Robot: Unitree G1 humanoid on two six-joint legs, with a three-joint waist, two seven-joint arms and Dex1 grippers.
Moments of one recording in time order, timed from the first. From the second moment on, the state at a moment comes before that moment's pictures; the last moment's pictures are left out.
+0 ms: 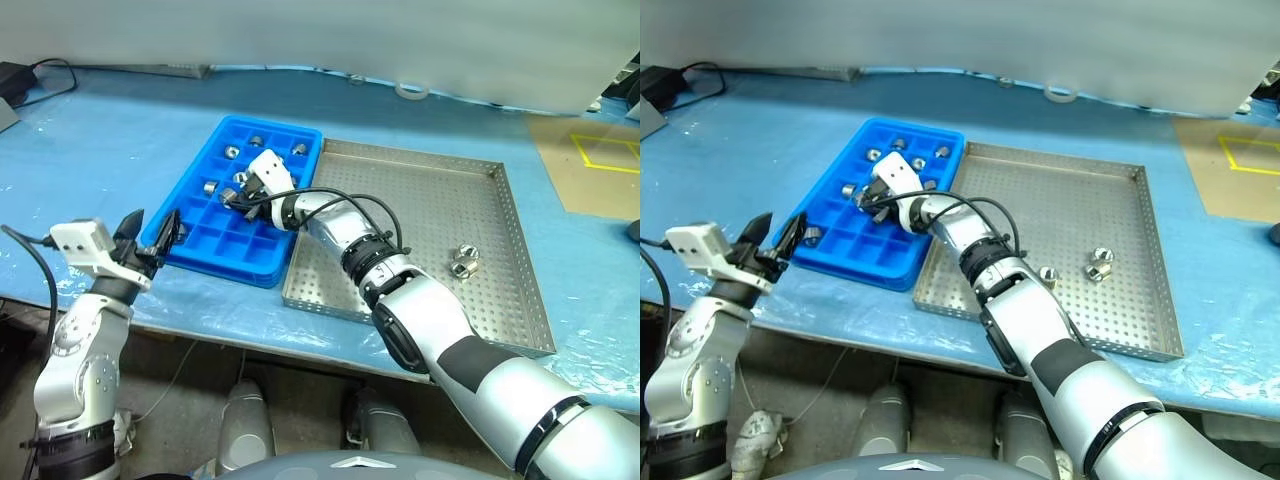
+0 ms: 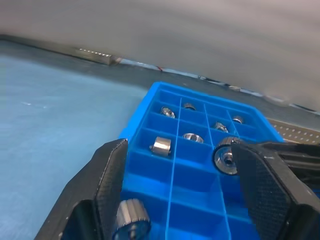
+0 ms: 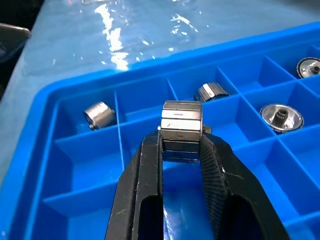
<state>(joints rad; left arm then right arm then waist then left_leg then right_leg) 0.05 0.32 0.41 -0.35 -0.58 0.30 -0.28 -1.20 0.16 0.19 1.16 0.09 0.07 0.62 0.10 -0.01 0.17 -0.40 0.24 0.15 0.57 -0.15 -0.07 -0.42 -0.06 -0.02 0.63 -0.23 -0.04</state>
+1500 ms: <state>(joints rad) -0.67 0.18 -0.03 0.54 -0.35 0.08 -0.85 -0.66 -0.37 -0.02 0.29 0.27 0.55 0.82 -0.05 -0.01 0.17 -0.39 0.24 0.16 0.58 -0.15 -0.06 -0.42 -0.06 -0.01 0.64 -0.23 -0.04</state>
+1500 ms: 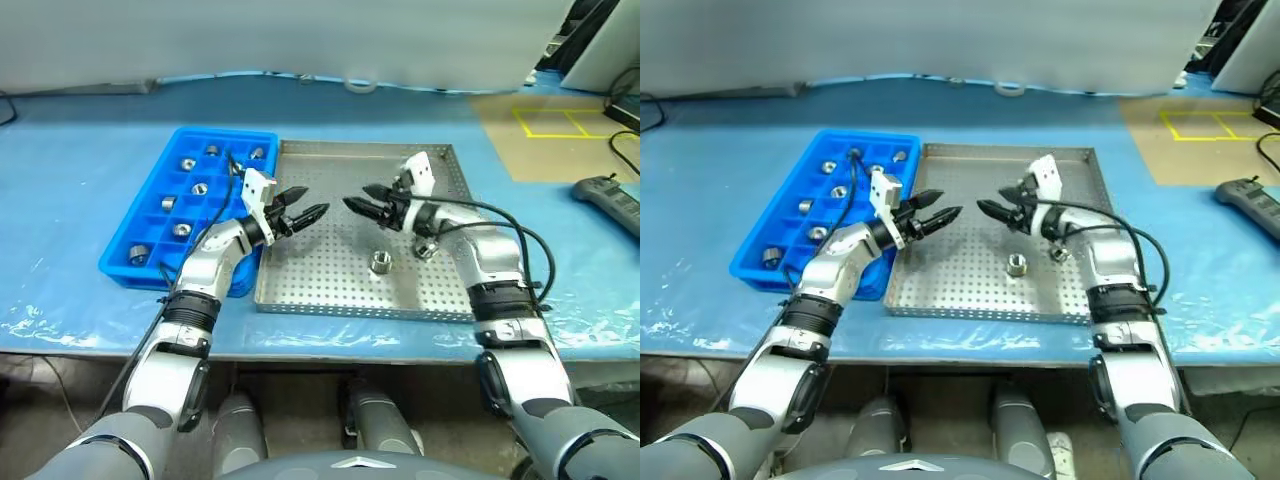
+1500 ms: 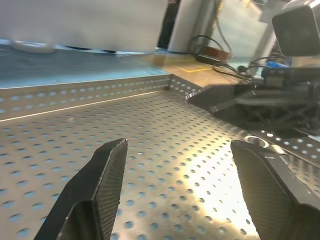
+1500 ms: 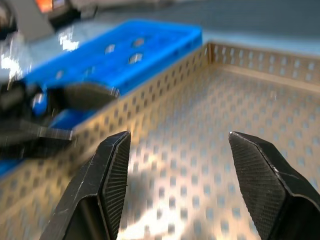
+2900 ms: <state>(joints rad) -0.87 -0.03 -0.16 1.06 -0.03 -0.14 -0.98 -0.57 -0.47 -0.12 0.29 0.21 0.57 0.52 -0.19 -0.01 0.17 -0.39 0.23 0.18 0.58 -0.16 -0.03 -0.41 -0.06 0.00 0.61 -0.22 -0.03</state>
